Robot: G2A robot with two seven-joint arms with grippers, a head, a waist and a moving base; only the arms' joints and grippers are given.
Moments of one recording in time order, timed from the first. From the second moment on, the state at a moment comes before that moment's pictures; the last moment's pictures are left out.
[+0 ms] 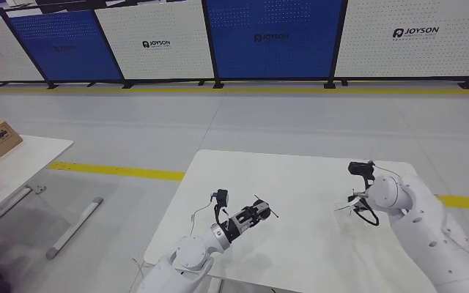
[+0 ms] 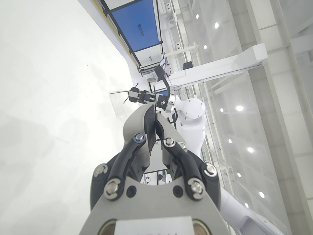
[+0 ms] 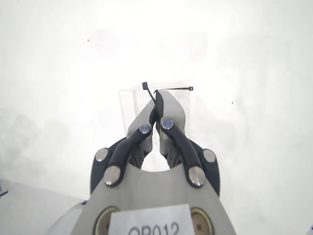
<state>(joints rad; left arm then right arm) 1.51 -1.19 -1.18 -1.64 -0.24 -0.21 -0.37 -0.74 -1.15 0.96 -1.14 -0.77 0.22 1.18</state>
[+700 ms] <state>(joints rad) 1.51 -1.19 -1.18 -1.64 -0.24 -0.21 -0.37 -1.08 -1.06 1.28 -1.55 -0.69 0.05 1.13</state>
